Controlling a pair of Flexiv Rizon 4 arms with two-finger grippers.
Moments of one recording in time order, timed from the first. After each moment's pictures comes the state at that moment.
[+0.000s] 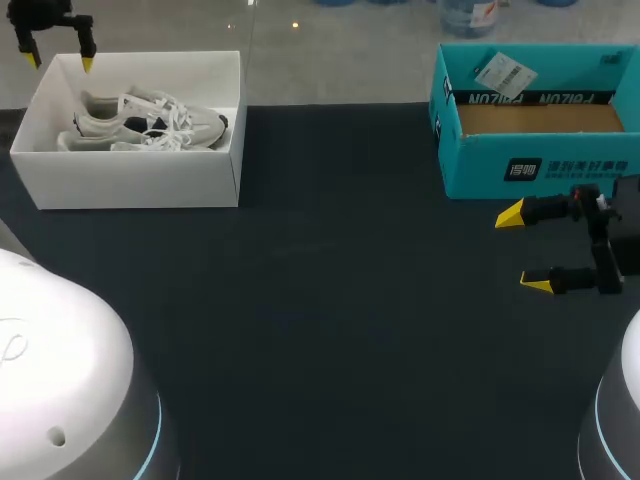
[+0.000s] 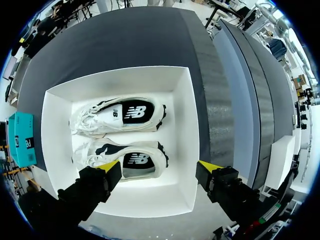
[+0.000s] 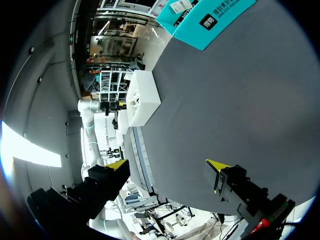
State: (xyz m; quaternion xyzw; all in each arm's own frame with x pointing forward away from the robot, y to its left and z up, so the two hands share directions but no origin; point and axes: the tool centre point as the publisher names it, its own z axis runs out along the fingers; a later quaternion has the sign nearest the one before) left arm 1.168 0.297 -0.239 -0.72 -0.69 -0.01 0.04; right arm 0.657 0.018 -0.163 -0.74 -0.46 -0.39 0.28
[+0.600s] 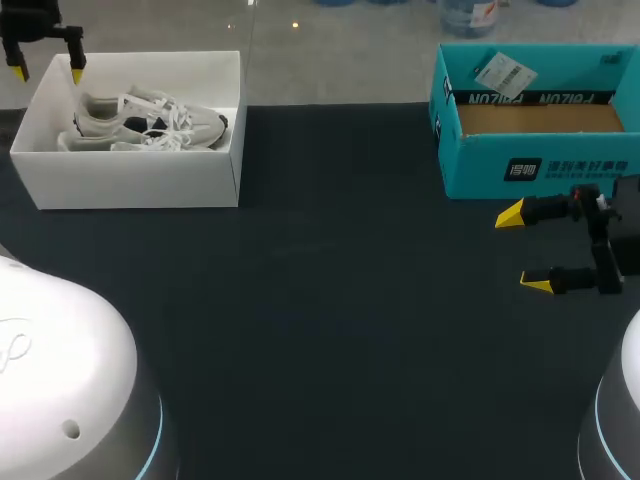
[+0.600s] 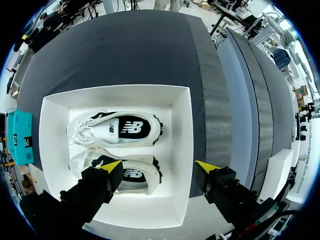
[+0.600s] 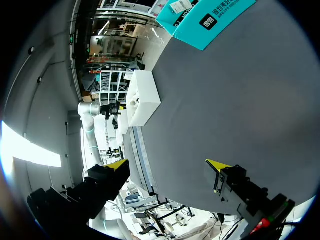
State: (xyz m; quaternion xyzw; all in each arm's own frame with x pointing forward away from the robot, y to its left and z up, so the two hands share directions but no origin) left arm 1.129 0.310 -0.242 -0.70 -0.72 0.00 0.05; right arm 0.657 0.018 -0.163 -0.74 -0.46 -0.39 0.28
